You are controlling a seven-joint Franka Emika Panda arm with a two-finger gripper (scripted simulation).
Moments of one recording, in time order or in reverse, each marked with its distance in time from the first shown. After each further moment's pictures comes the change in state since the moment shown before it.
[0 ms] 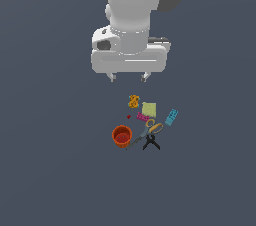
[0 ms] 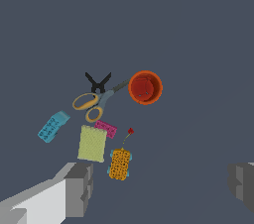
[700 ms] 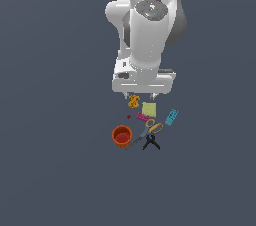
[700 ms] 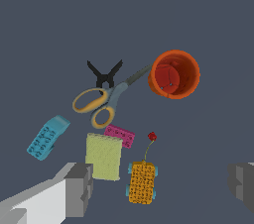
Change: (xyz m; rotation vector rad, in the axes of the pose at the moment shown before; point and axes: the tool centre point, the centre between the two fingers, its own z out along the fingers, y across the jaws) arm -0.010 -0.045 0.098 -0.004 -0.007 0.064
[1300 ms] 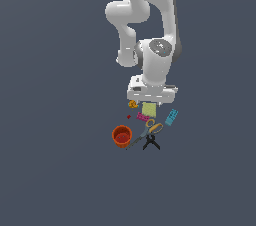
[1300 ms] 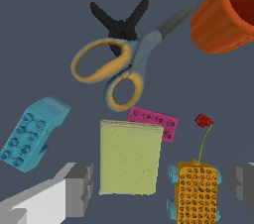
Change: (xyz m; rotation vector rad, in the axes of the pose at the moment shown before) arm -0.049 -0.050 0.107 0.008 -0.011 0.074
